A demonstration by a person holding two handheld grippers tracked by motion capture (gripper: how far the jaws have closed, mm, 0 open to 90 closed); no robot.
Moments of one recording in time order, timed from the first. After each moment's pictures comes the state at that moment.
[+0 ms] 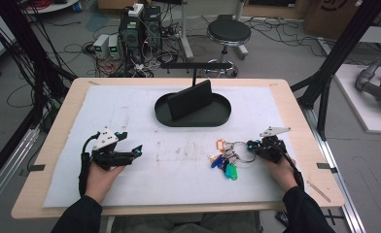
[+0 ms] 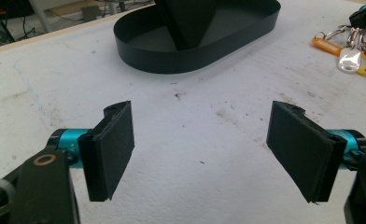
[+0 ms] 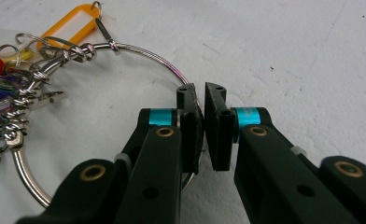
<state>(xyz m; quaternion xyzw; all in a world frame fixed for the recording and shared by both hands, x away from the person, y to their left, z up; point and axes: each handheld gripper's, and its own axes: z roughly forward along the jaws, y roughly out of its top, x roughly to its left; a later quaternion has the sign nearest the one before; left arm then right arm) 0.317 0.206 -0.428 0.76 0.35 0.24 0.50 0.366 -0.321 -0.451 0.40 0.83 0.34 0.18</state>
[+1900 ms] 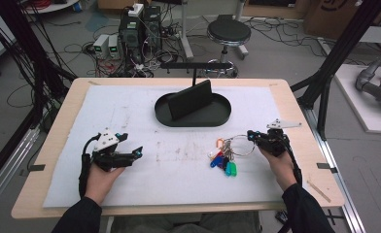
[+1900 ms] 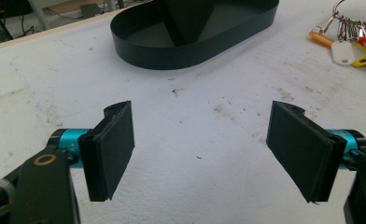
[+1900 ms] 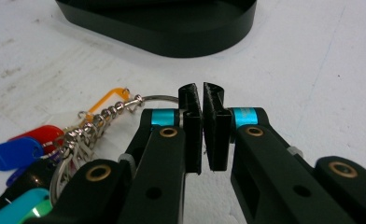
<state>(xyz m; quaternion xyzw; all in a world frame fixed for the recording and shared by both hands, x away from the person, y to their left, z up) 0.315 0.205 -0.430 0.76 0.35 0.24 0.49 0.369 -0.322 -0.427 0.42 0.77 0.44 0.18</state>
